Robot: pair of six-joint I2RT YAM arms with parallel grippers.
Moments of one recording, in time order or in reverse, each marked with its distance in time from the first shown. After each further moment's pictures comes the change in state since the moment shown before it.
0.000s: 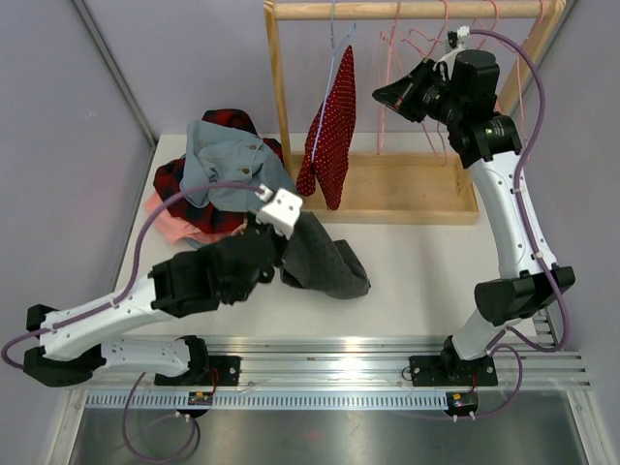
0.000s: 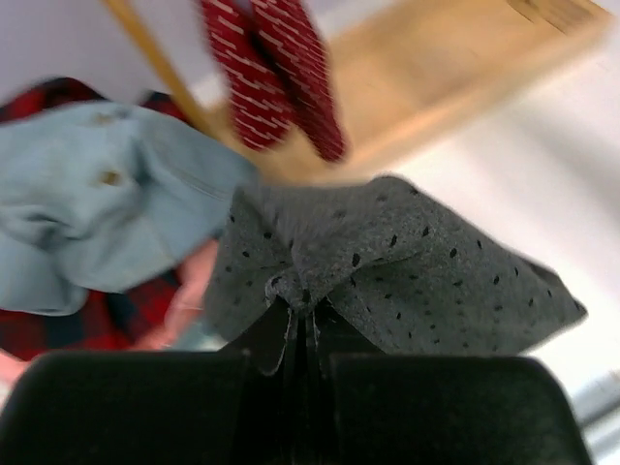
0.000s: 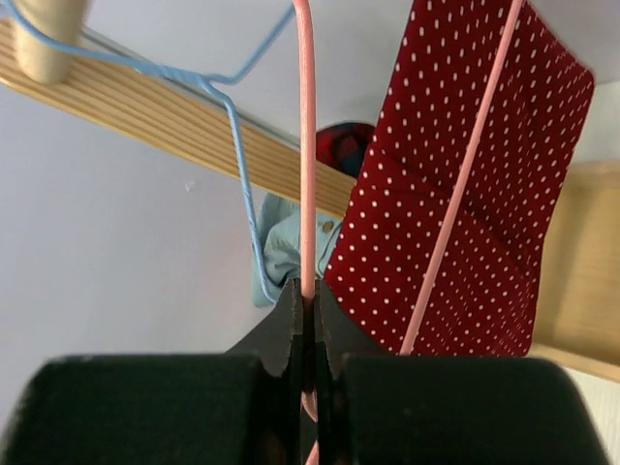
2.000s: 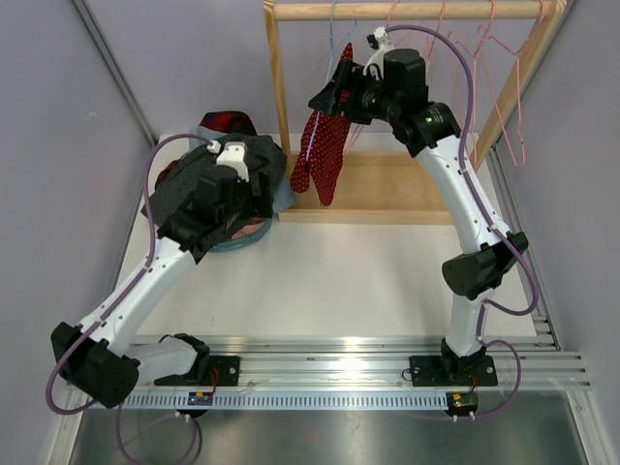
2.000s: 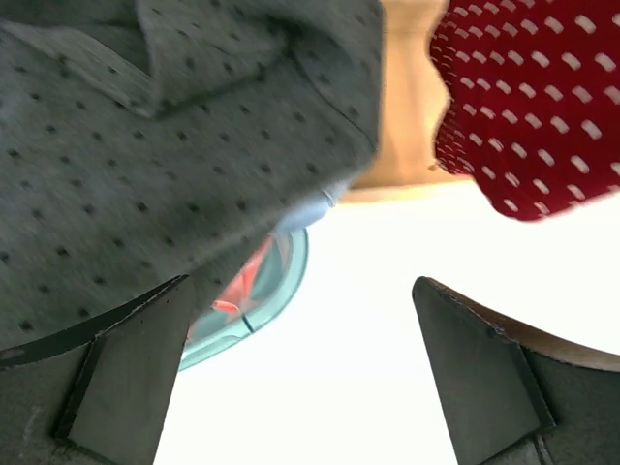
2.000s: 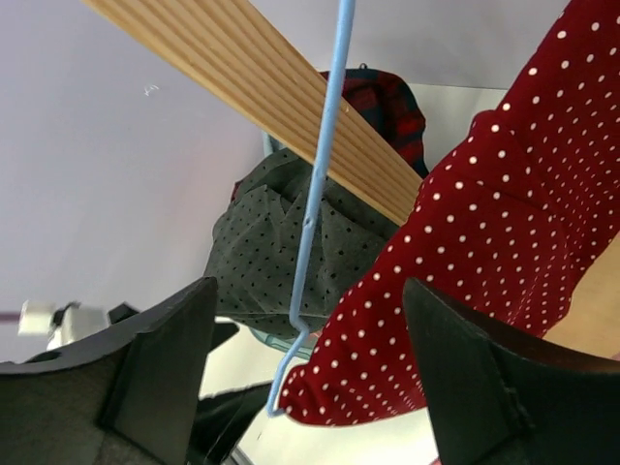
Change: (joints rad) left arm 0.874 0.161 -0.081 0.161 0.628 -0.161; right arm 0.212 0.261 0.247 -0.069 0.039 -0.221
